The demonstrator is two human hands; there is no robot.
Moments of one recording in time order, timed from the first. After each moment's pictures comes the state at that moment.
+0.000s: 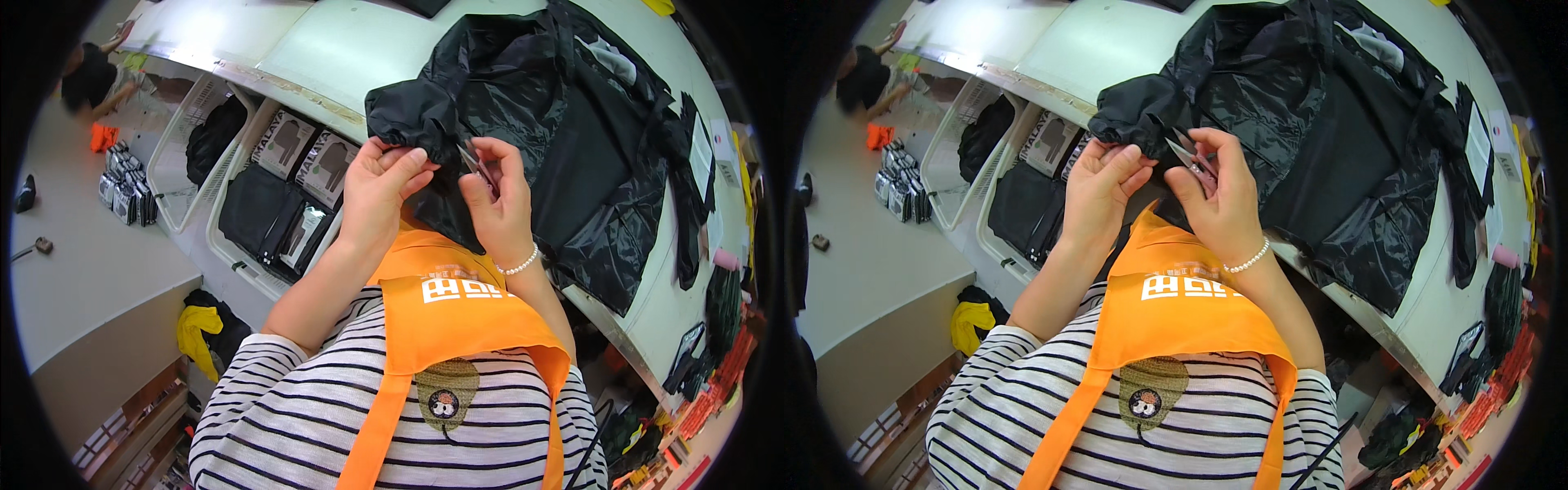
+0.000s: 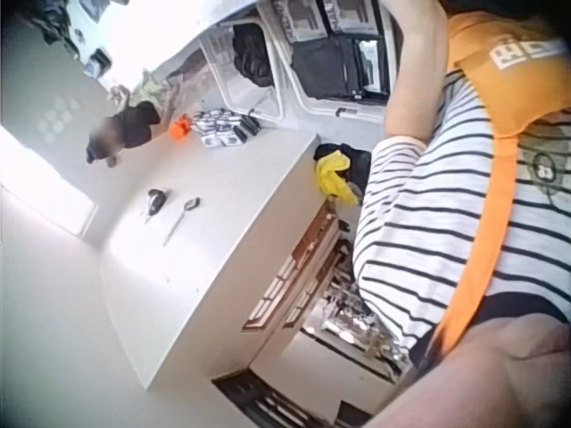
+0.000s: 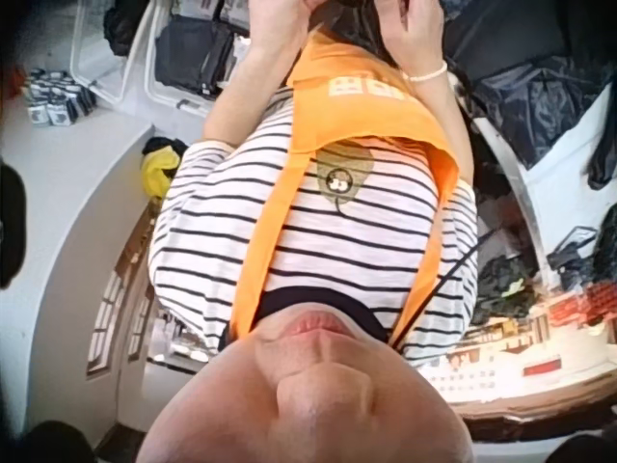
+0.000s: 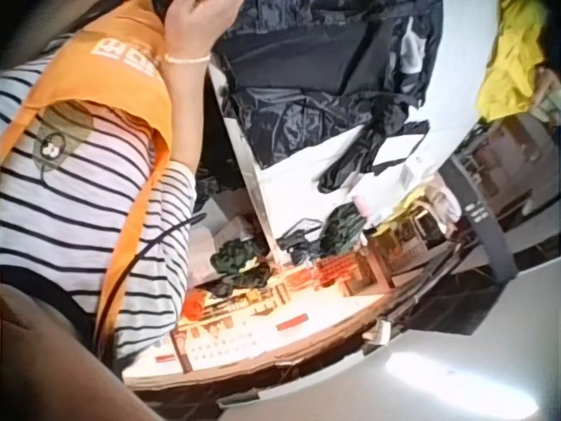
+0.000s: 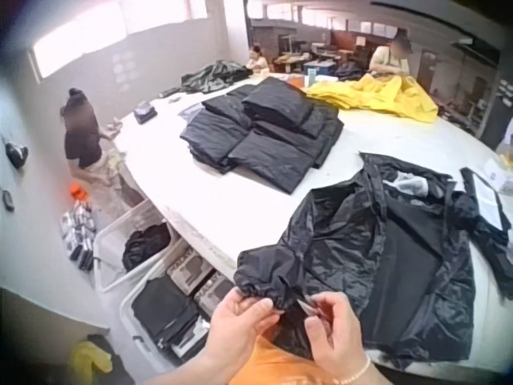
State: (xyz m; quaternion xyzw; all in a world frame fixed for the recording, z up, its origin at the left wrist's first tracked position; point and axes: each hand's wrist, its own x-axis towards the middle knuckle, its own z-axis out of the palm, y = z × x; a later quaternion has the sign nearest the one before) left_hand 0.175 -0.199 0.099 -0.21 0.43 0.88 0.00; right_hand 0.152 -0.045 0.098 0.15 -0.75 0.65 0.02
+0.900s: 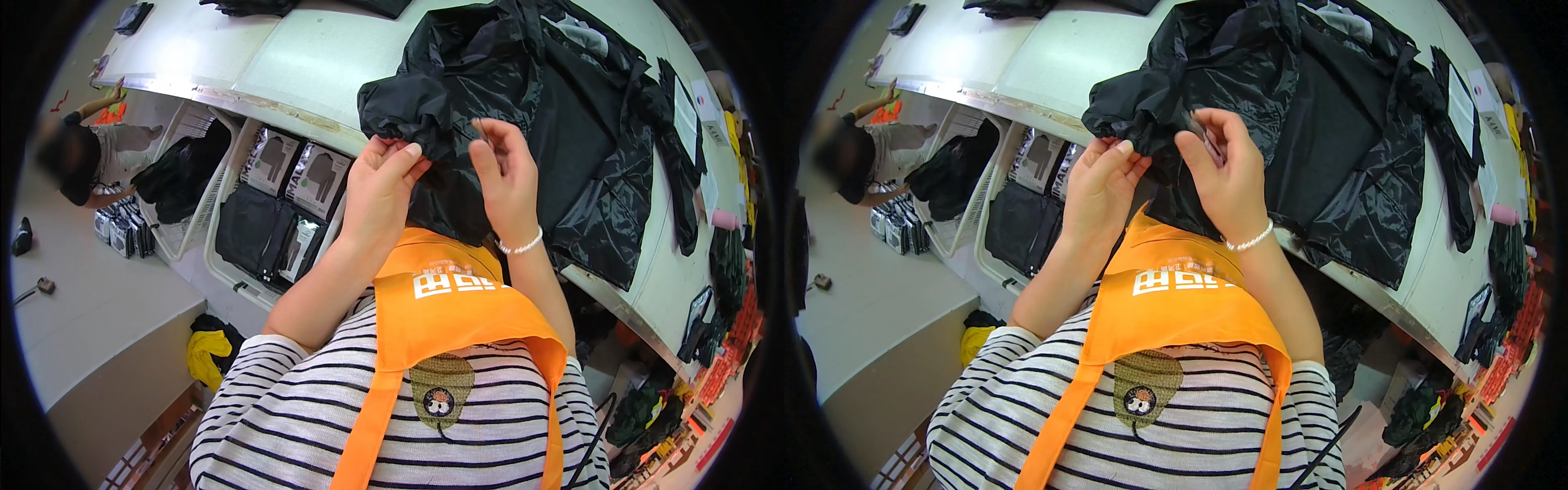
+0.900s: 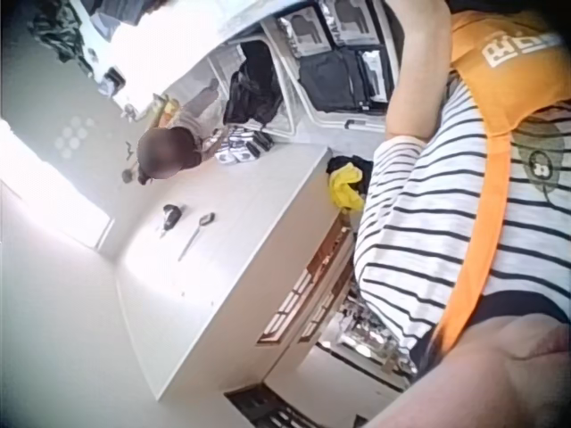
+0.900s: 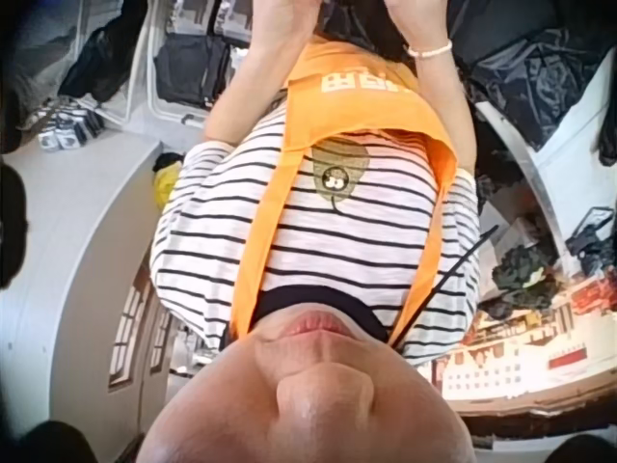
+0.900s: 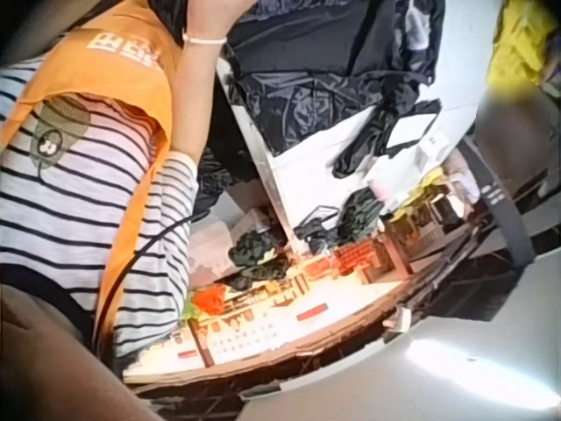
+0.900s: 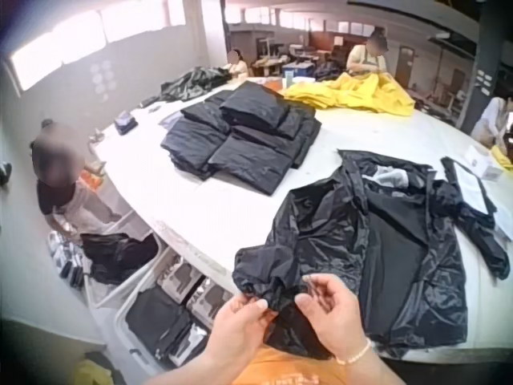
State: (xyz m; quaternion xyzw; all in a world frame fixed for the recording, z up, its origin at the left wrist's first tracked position) left_hand 0.167 -0.179 0.092 -0.13 0.37 0.92 0.03; right_hand 0.142 -0.030 0.093 0.07 -0.73 0.68 0.06
